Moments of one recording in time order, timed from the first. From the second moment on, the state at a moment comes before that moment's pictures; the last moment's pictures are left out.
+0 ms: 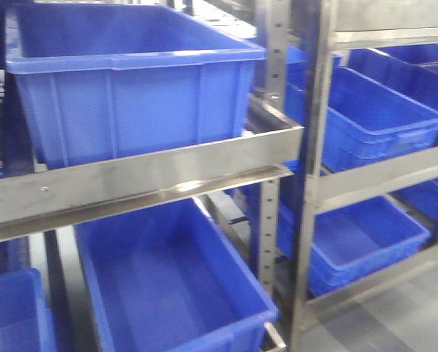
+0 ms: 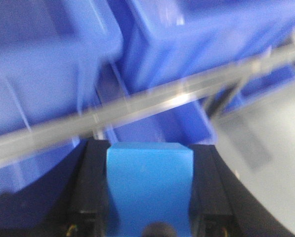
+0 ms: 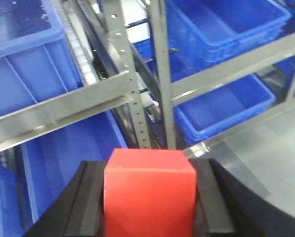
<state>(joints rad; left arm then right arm) -0.22 0.81 -0.69 -0.01 0.50 -0.27 0.11 0.64 -0.57 0.02 0.37 0.18</state>
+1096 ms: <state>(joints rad) -0.22 0.72 -0.69 0.11 0.42 -0.27 0.11 0.64 -0.57 0.02 0.37 0.18</state>
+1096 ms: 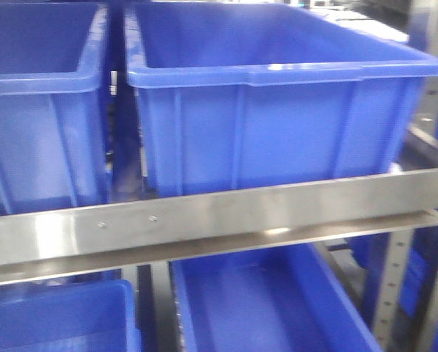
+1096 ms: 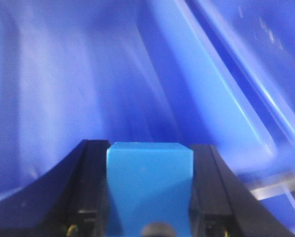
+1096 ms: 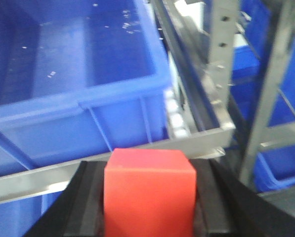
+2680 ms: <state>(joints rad) -0.22 0.72 -0.69 0.11 0.47 -0.27 0.11 0.64 -0.57 0.02 0.35 0.18</state>
